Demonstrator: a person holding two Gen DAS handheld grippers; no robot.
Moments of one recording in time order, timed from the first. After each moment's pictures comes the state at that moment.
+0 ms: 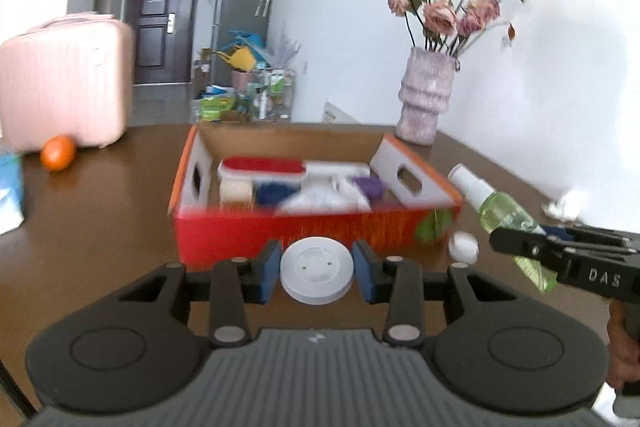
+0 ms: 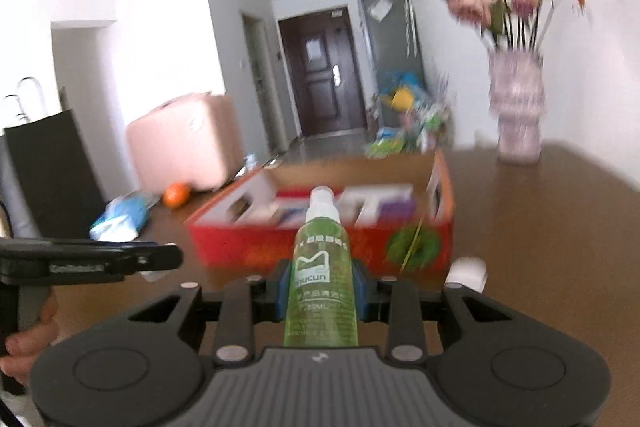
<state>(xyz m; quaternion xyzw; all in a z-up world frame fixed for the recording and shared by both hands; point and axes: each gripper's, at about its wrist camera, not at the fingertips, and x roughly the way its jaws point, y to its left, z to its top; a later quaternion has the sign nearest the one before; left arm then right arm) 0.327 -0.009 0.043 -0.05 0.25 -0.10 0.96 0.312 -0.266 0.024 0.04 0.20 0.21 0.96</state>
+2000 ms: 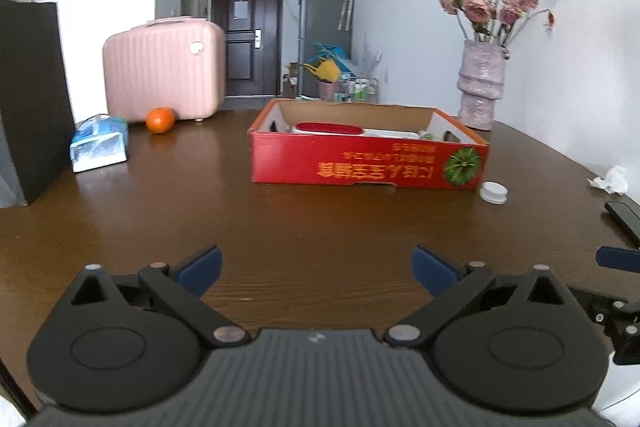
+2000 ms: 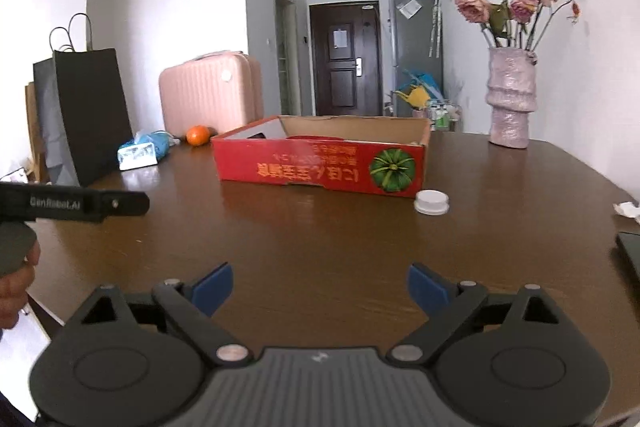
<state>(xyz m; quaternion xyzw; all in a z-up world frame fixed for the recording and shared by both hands) 0.175 -0.068 -0.001 -0.02 0.23 0.05 0.97 0.189 -0.315 -0.032 -0.02 0.21 0.23 0.95</state>
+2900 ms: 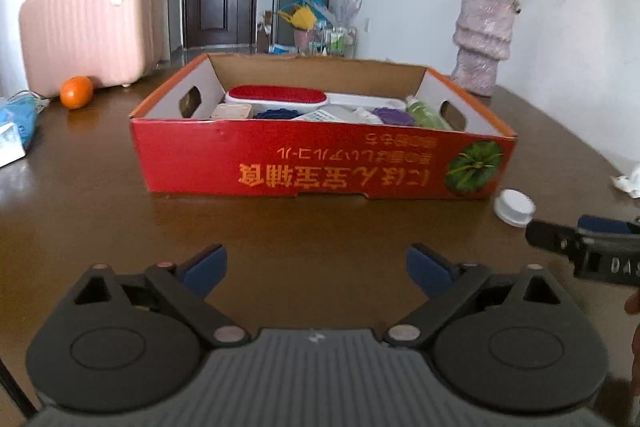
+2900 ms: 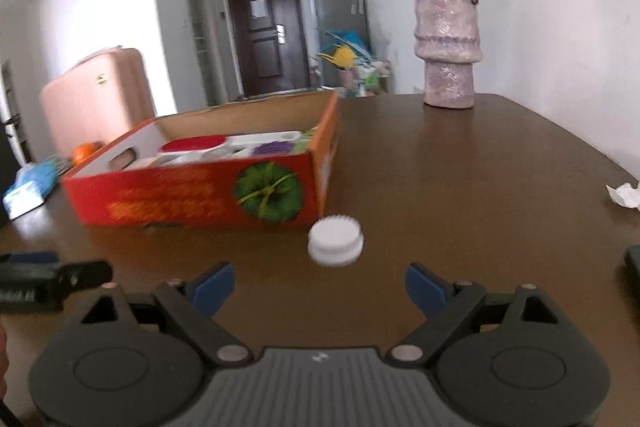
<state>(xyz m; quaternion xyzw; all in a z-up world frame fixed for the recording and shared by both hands) 0.353 -0.089 -0.031 -0.04 0.32 0.02 0.95 0.379 -0.325 -0.042 0.03 0.28 0.13 0.95</state>
